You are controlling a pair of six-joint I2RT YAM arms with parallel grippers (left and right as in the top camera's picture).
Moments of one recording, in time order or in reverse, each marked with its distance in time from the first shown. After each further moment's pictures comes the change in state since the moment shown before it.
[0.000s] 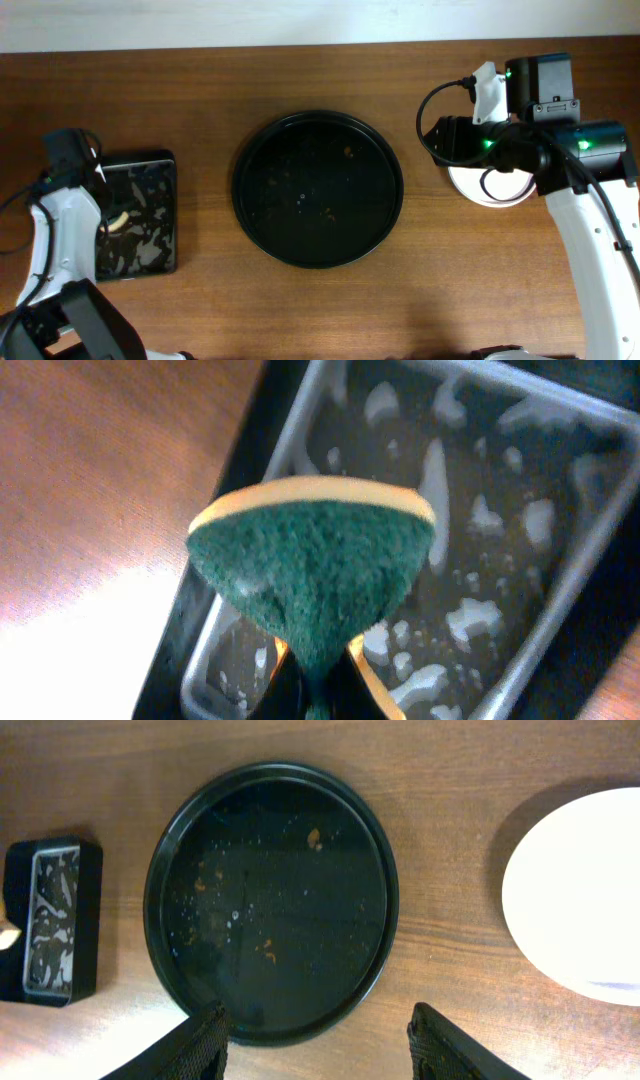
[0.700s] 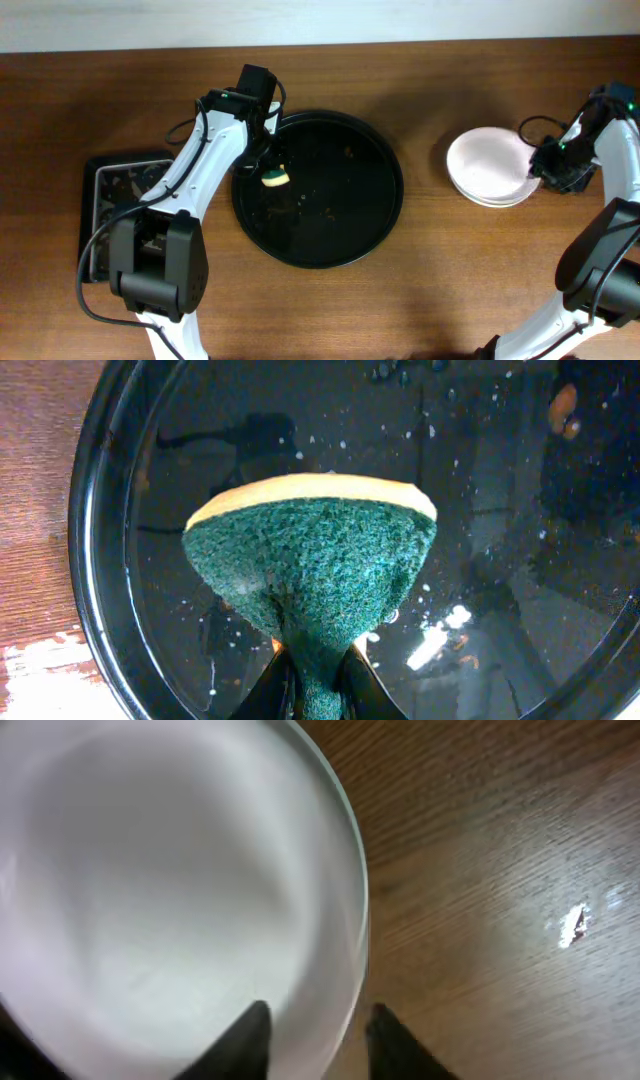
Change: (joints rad) left arm -0.686 0.383 0.543 -0.348 0.335 -0.183; right arm -0.557 0.516 -0.074 0.094 0.179 0.019
